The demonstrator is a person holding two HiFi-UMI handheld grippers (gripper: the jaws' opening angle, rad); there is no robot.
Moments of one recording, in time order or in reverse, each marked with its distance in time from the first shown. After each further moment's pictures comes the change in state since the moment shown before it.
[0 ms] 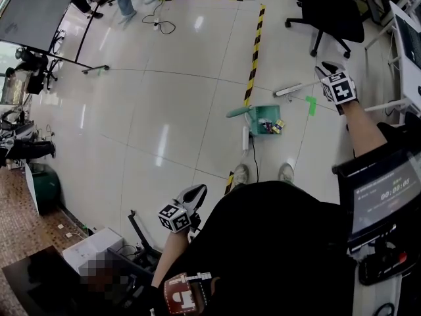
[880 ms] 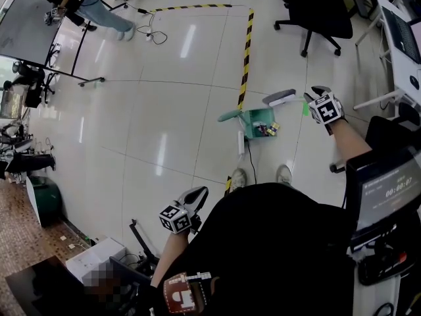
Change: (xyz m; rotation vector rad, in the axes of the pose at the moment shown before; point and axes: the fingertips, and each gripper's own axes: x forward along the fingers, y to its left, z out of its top) left arm 0.025 -0.020 -0.004 0.025 0.039 -0.054; right arm -0.004 0.049 -0.104 0.031 0.120 0.072
